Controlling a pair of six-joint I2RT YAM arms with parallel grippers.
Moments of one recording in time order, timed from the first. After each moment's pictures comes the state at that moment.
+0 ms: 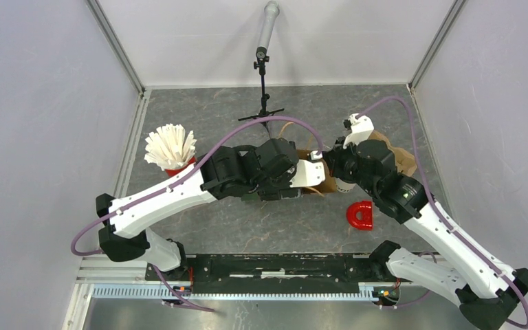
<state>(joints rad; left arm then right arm) -1.21 1.48 1.72 -1.09 -0.34 0.47 0.69 0.90 0.99 -0.46 0.23 0.33</state>
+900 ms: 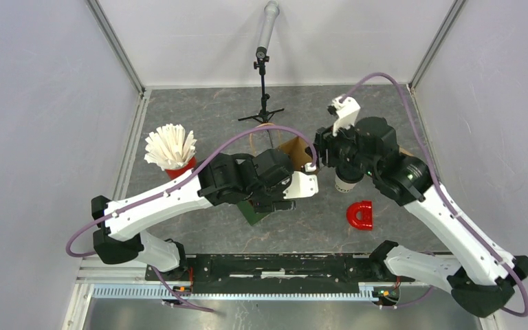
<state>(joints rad) -1.23 1.43 1.62 -1.13 -0.26 0.42 0.69 0.99 1.21 -0.59 0.04 0.18</state>
